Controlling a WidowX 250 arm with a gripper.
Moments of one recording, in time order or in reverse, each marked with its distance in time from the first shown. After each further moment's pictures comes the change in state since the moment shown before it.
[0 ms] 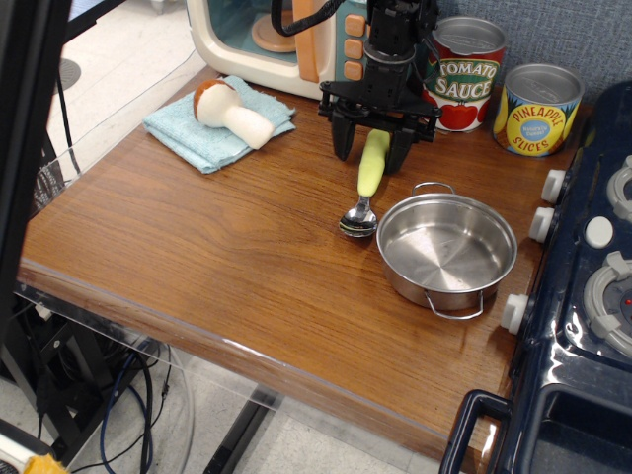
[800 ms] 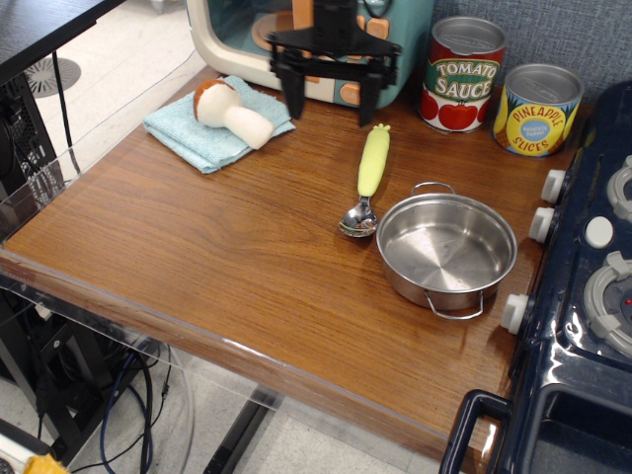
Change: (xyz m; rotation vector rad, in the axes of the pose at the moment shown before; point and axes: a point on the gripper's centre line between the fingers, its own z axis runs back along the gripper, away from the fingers) arm -0.013 0.031 0.047 -0.061 0.009 0.121
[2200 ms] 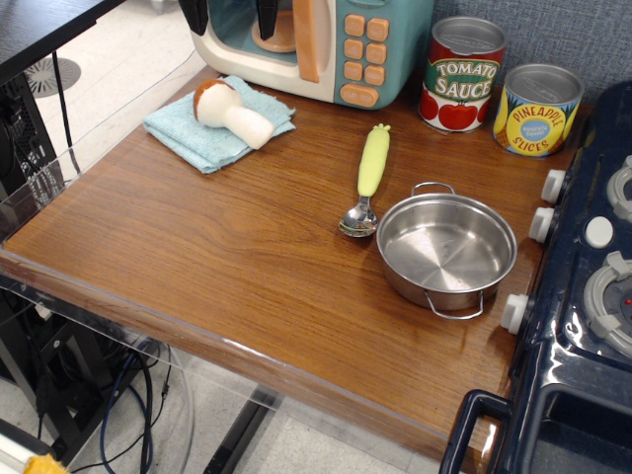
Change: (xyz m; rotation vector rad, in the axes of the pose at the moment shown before) arm 0.046 0.107 0.047 0.040 -0.164 0.126
